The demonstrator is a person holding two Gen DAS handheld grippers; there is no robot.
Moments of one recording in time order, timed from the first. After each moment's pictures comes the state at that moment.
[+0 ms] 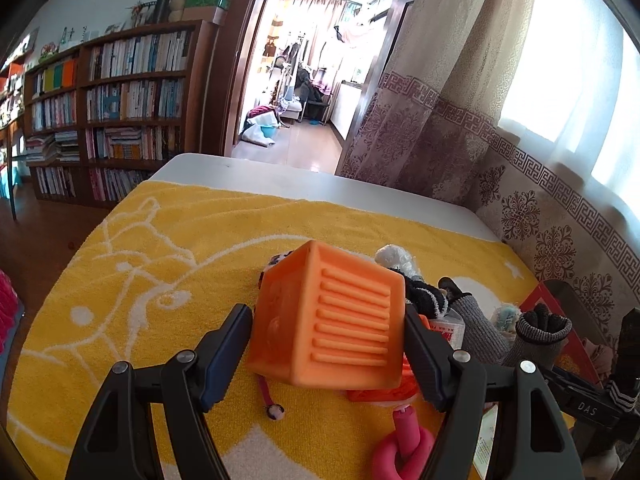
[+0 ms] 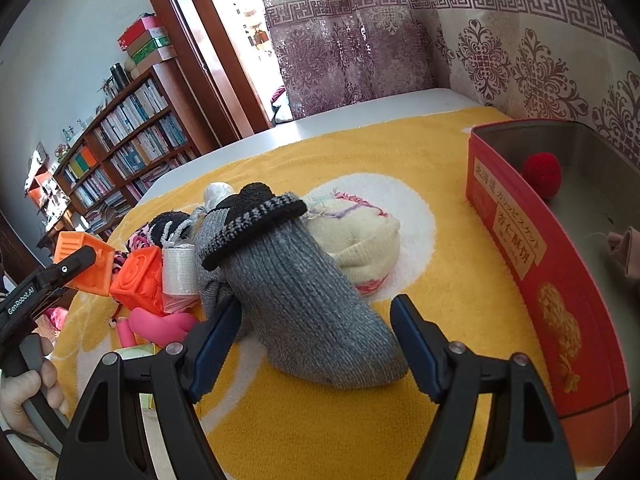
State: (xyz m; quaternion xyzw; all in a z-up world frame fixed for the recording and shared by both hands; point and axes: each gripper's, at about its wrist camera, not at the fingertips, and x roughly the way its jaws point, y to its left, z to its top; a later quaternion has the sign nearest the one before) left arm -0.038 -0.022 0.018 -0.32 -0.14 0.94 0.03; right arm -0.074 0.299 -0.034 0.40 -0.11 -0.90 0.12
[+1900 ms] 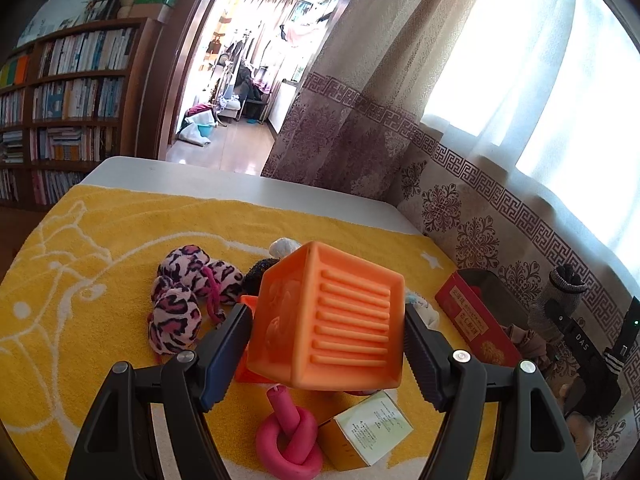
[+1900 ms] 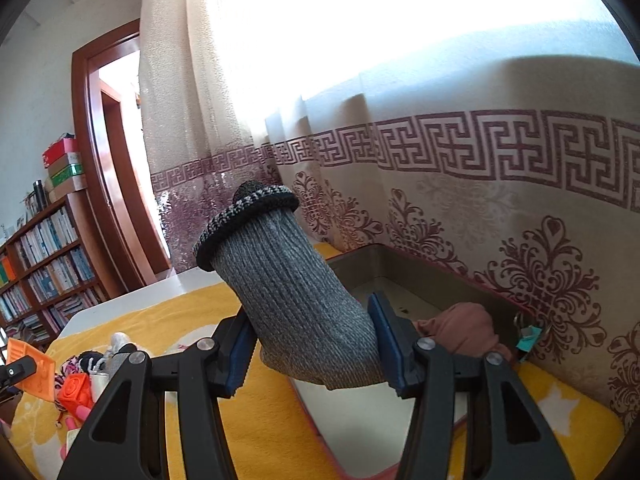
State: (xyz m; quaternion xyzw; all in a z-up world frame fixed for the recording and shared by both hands) left arm -0.018 0.028 0.040 -0.31 -0.16 0.93 0.14; right arm 0.005 0.416 0.035 0.18 -0.13 -0.97 -0.12
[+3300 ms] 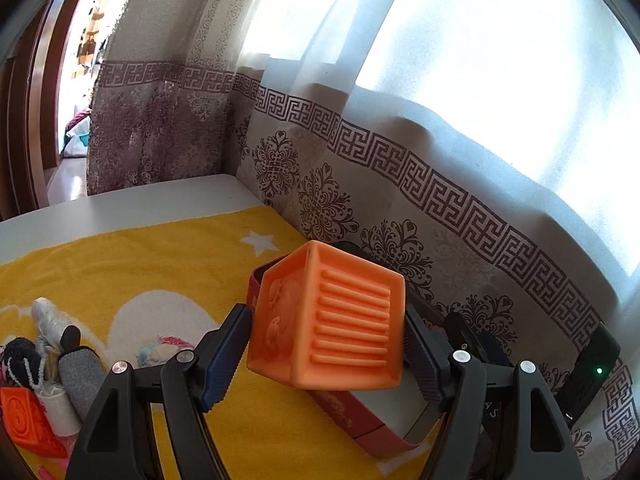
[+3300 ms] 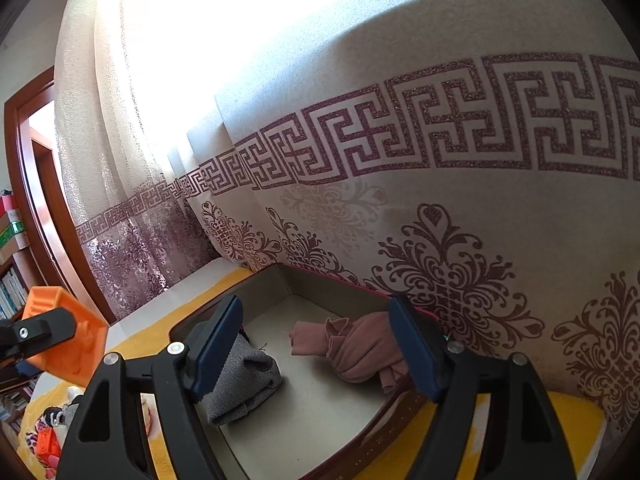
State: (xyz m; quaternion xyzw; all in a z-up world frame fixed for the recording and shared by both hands) left arm -0.077 0.274 0.087 -0.34 -0.07 0.87 0.34; right arm 0.020 0.474 0.026 0.15 -0.19 -0.94 -0.24
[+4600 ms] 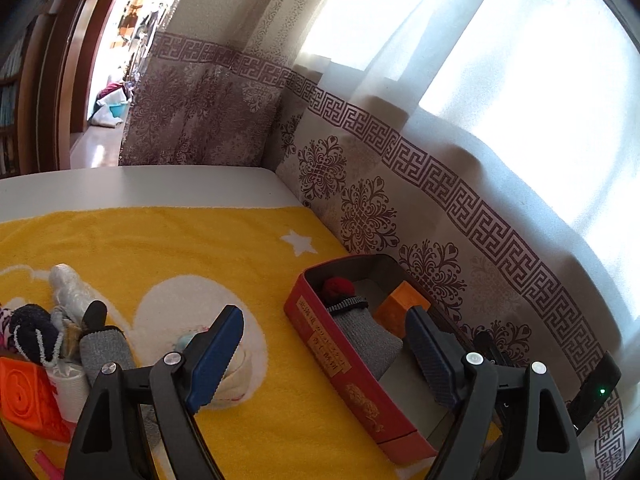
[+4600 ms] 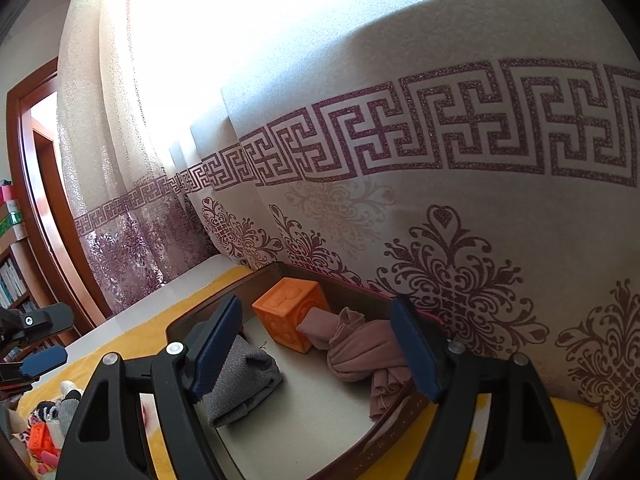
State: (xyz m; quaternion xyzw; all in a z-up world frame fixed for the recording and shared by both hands) left arm -0.090 0.217 0.075 -0.36 -0.14 0.88 0.28; right arm 0.016 0.468 0.028 0.16 -0.18 -0.94 -0.24
